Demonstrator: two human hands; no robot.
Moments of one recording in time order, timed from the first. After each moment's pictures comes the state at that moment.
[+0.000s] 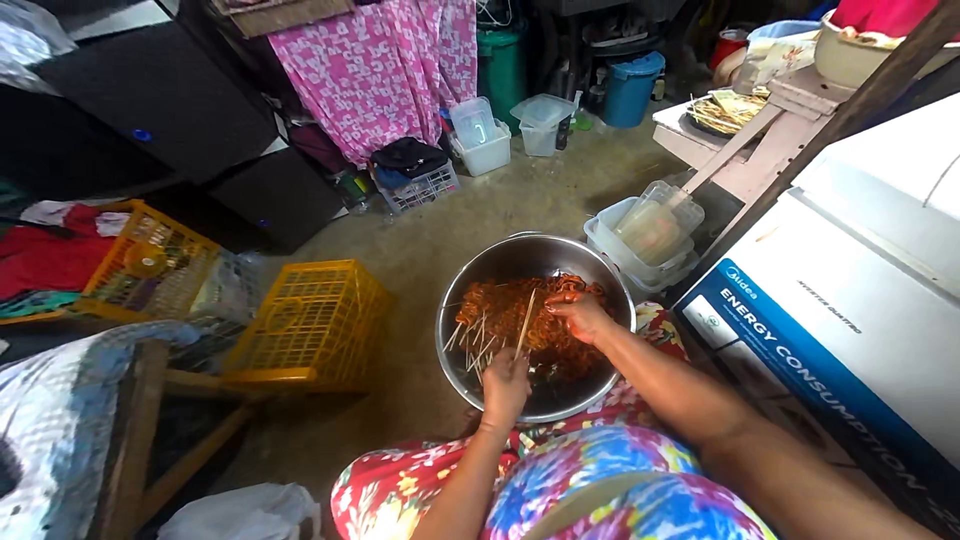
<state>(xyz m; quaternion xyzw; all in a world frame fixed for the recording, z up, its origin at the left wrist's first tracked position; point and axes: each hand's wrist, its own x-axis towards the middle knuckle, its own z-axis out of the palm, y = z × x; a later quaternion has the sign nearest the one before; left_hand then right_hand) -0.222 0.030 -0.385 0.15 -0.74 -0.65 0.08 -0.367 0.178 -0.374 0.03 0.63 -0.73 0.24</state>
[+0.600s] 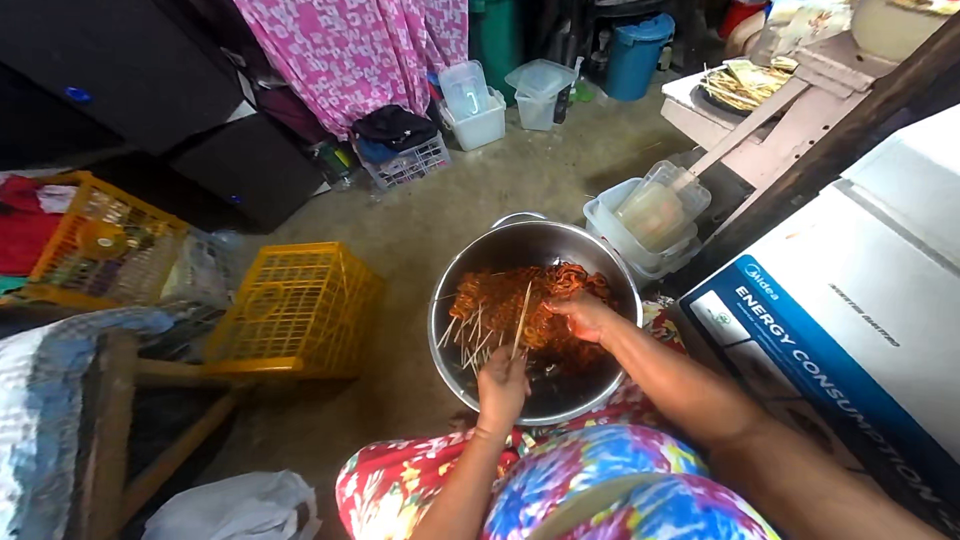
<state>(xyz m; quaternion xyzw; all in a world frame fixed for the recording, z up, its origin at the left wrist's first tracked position) -0.222 0.028 -0.388 0.16 -0.71 -0.68 0.08 -0.367 0.179 -0.371 0.06 0.58 -0.73 0.36</state>
